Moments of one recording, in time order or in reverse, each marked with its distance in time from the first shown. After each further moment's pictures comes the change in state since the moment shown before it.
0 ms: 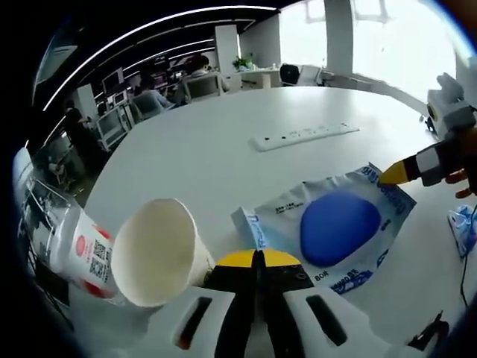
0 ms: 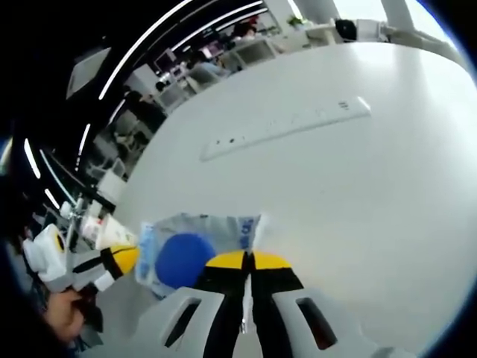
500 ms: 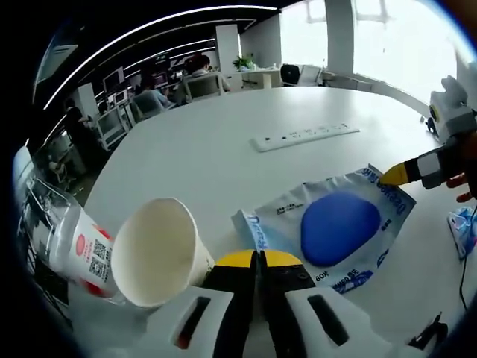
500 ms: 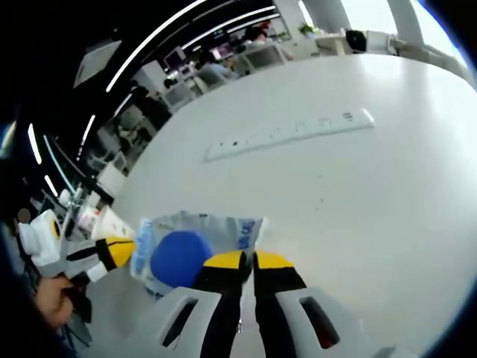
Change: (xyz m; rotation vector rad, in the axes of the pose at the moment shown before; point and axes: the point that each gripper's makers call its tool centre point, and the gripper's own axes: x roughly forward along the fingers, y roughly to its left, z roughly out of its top) left arm -0.002 -0.001 0.001 -0.014 -0.006 -0.001; right arm 0.001 -0.006 0.006 -0.073 -0.036 -0.002
